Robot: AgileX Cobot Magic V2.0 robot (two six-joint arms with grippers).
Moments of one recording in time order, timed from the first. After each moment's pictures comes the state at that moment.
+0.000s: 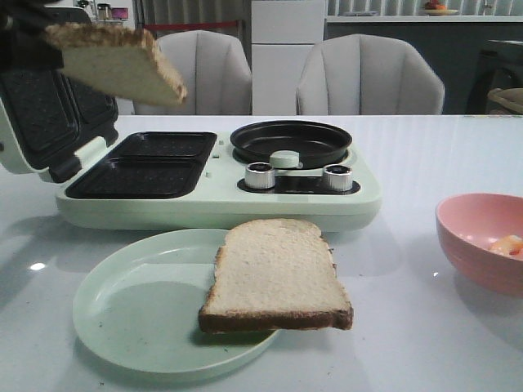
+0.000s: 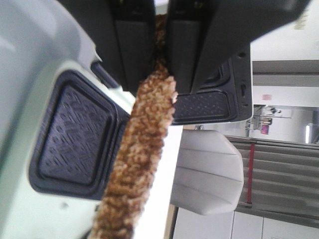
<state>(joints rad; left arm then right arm) -0.87 1.18 -0.64 1.68 0.70 -0.72 0.00 0.65 -0.57 0.08 0.61 -0.04</state>
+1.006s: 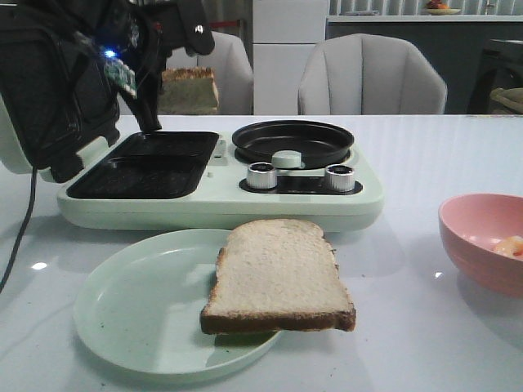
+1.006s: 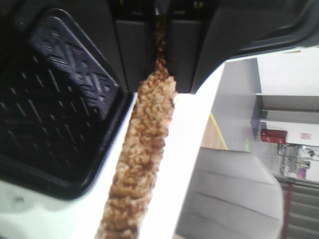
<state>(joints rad) -0.44 2.01 -1.42 1.72 0.42 -0.71 0.00 0.65 -0.57 0.08 0.61 -0.04</state>
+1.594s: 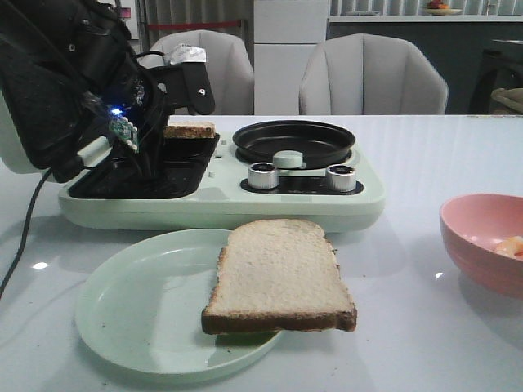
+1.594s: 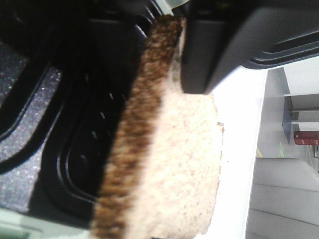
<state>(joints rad) -0.44 2.08 -1.38 1.72 0.39 -0.71 0.00 0.65 -0.57 0.08 0.61 -0.04</state>
